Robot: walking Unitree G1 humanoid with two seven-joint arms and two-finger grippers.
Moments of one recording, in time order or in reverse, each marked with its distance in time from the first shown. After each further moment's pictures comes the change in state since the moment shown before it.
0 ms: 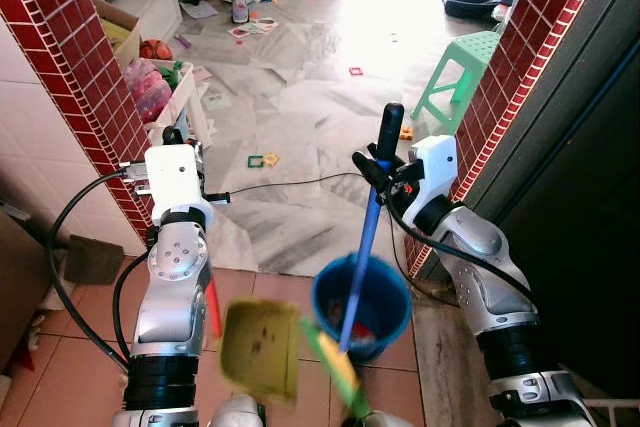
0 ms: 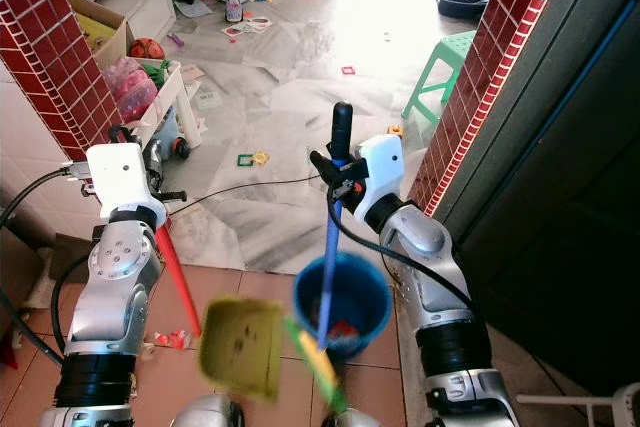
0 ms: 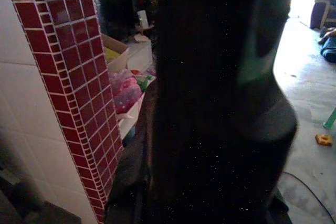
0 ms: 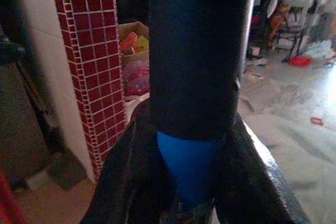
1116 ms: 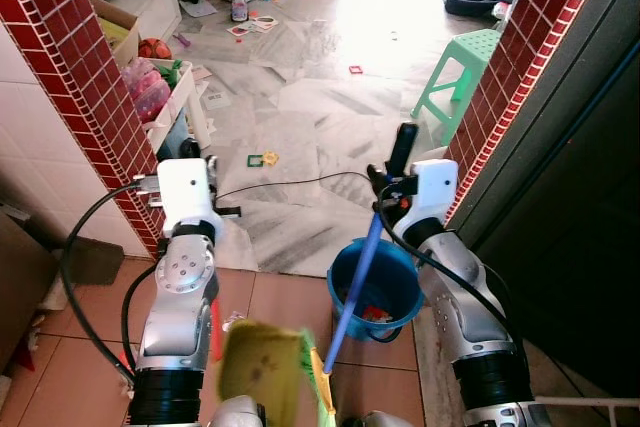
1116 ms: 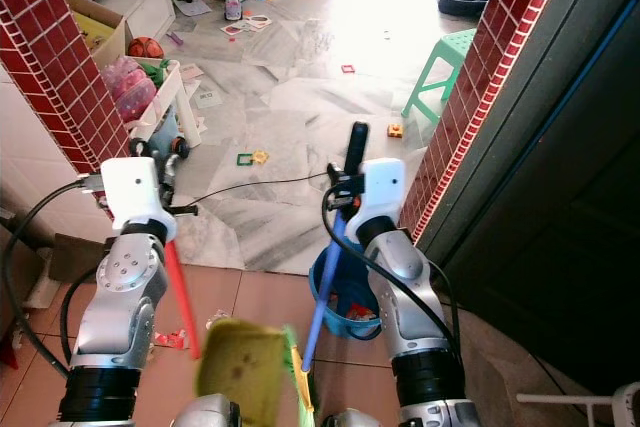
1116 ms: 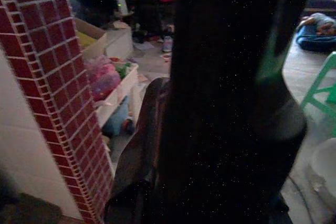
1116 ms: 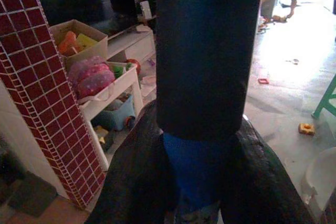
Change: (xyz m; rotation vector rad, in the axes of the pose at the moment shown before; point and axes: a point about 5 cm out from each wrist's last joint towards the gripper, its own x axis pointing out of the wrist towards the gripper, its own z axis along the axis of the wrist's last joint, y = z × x) left arm -0.012 -0.013 -0.011 -0.042 0.048 -0.094; right arm -0.008 0.014 -0.025 0.124 0.039 -0.319
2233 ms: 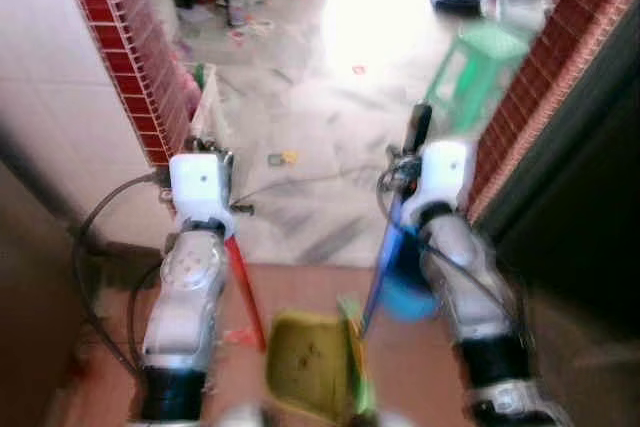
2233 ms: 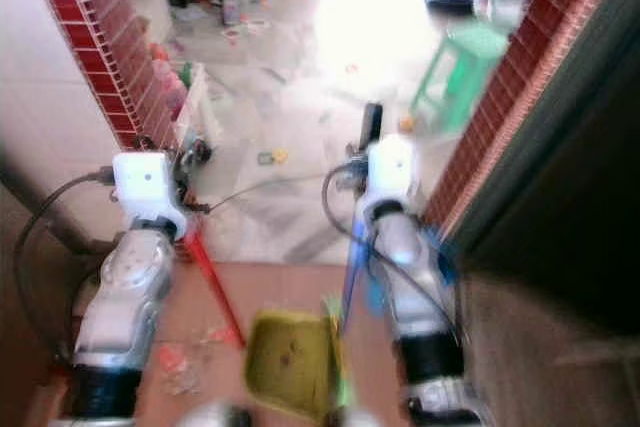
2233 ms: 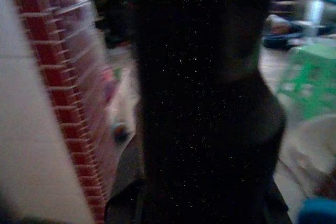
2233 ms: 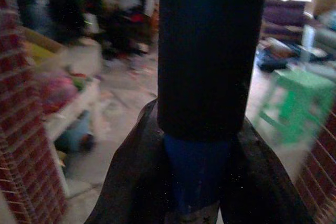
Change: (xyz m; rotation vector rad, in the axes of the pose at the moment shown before) left arm -0.001 -0.025 0.009 -0.030 -0.020 -0.118; right arm 0.007 -0.025 0.015 -0.173 -0.053 -0.207
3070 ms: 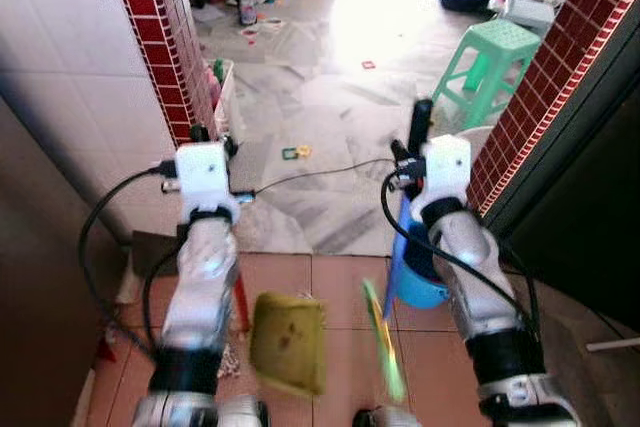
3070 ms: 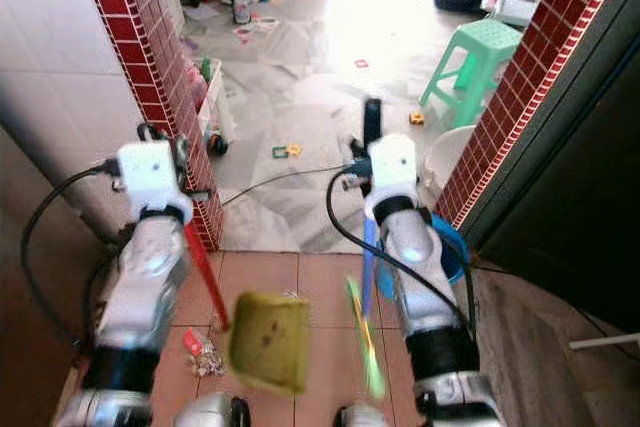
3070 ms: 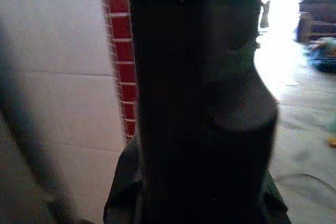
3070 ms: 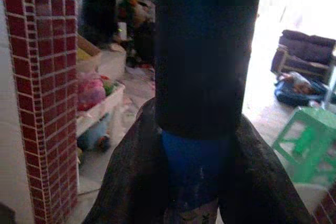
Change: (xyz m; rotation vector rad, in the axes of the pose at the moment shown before) left arm 0.021 0.012 0.003 0.083 -0.088 0.235; right arm 0.006 0.006 0.014 -0.090 -0.098 0.148
